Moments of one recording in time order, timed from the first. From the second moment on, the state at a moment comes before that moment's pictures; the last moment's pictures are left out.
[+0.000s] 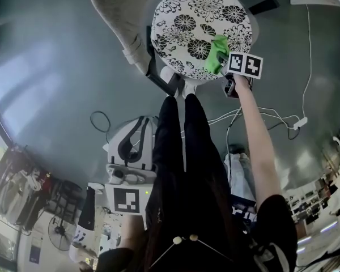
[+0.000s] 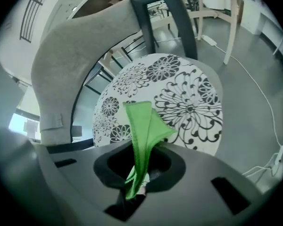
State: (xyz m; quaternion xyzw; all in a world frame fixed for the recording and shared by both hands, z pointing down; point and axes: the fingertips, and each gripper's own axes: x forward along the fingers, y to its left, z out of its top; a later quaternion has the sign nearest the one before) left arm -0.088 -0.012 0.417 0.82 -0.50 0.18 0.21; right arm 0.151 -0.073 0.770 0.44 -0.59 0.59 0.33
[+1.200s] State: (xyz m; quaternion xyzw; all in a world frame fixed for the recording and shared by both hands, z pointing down) left arm -0.054 -0.040 0.259 0.87 -0.47 0.11 0.07; right arm 0.151 -0.061 0.407 0.52 -0.74 0.39 0.19
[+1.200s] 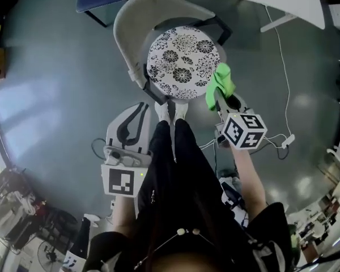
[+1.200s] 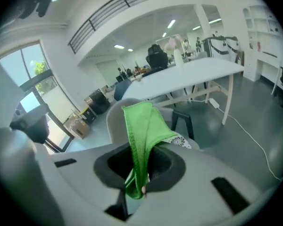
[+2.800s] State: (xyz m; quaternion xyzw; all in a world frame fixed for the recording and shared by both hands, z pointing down) left arm -0.058 -0.011 0.053 0.88 -0.48 -0.01 -0.04; right arm 0.164 0.009 0.051 0.61 -0.79 -0.03 0.01
